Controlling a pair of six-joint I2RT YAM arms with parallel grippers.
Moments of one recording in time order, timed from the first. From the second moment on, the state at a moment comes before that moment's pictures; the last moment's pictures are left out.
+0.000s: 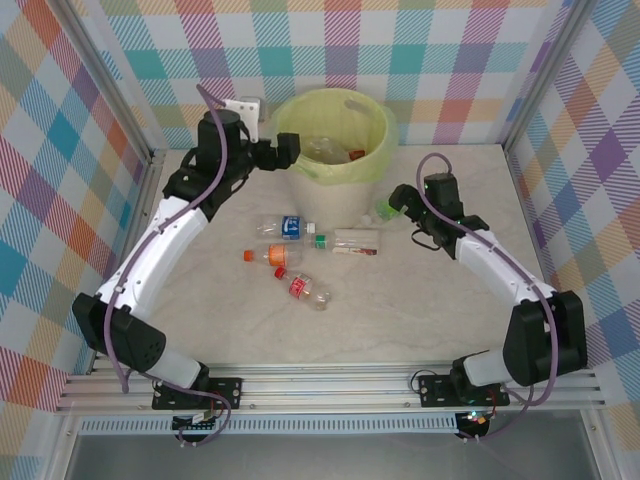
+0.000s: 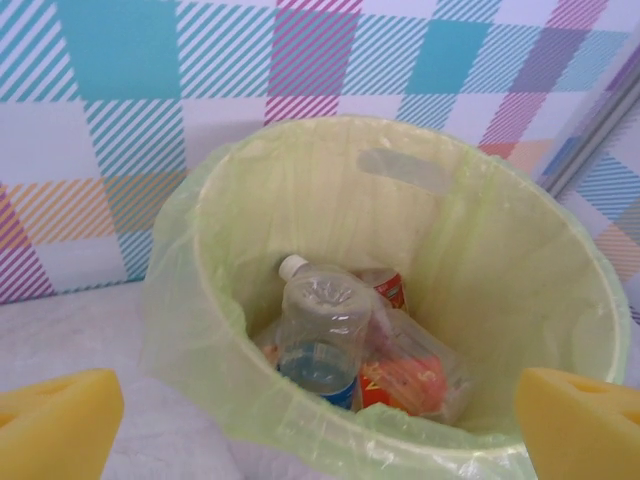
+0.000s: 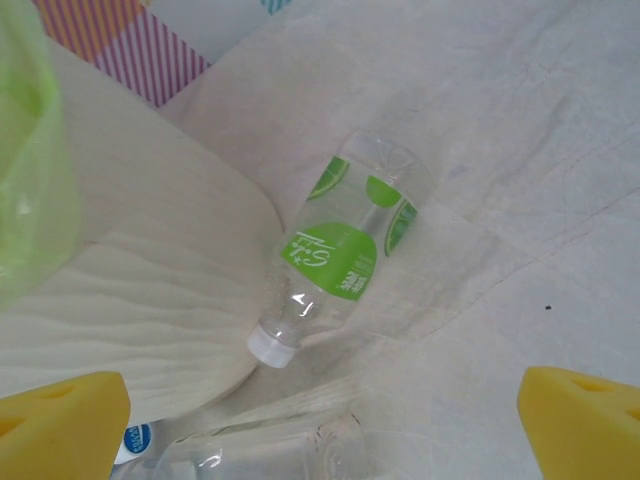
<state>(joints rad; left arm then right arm) -0.40 1.49 1.60 -0.44 0.00 -0.21 0.27 1.41 1.01 -0.30 0.08 0.76</state>
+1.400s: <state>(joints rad) -0.32 1.11 1.02 -0.37 -0.19 -0.47 0.20 2.17 1.64 -0.51 -0.02 0.96</state>
